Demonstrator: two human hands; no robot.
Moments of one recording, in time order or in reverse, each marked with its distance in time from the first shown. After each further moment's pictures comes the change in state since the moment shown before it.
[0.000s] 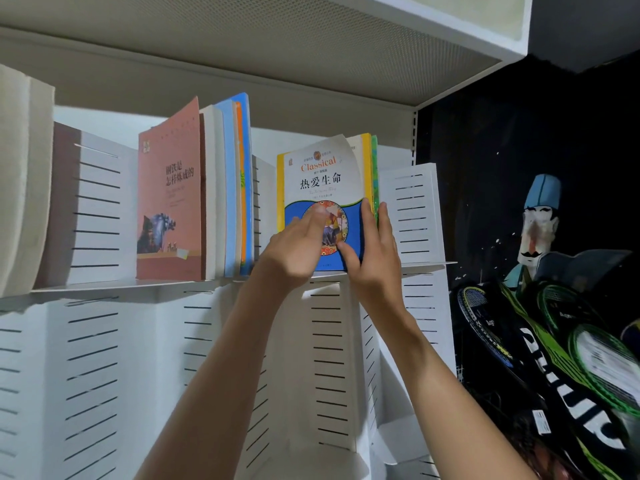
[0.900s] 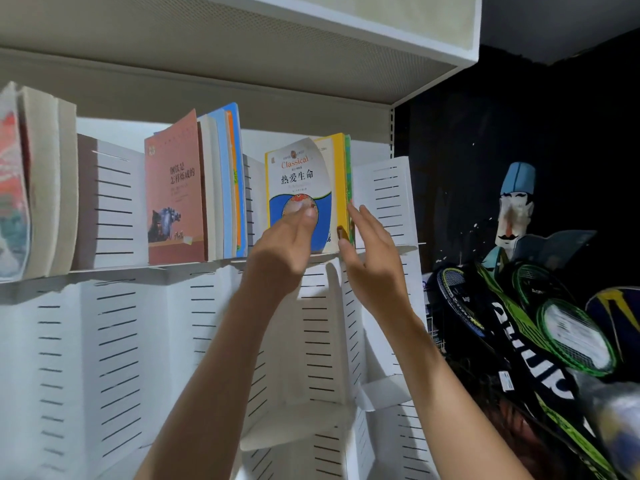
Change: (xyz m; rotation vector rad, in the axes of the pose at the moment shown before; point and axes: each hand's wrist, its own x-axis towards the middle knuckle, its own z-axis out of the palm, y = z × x) left_hand -0.070 0.031 -0.013 -0.079 0.175 0.062; right_hand -0.050 -0.039 -0.070 0.115 -0.068 0.061
